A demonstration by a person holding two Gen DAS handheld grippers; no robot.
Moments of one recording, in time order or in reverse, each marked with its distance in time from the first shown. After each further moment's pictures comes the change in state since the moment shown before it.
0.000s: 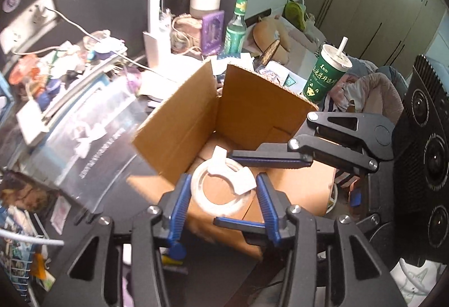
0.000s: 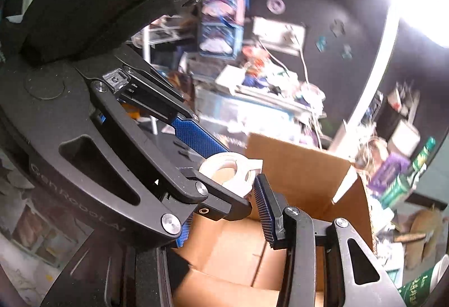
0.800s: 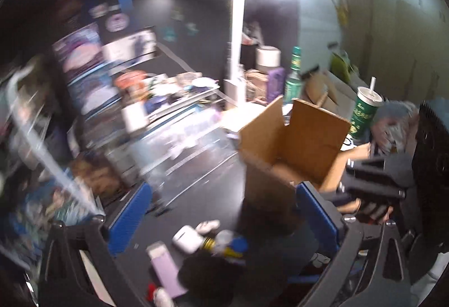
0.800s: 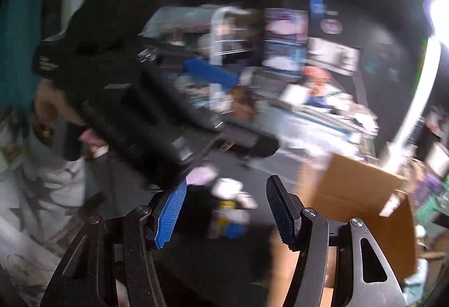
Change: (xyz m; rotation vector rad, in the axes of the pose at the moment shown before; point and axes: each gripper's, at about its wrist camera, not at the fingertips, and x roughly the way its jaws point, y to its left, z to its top) left arm -0.100 0.031 -0.123 -0.083 -0.390 0.321; right arm -0.013 0.094 -0.002 -0.100 -0.083 0.234
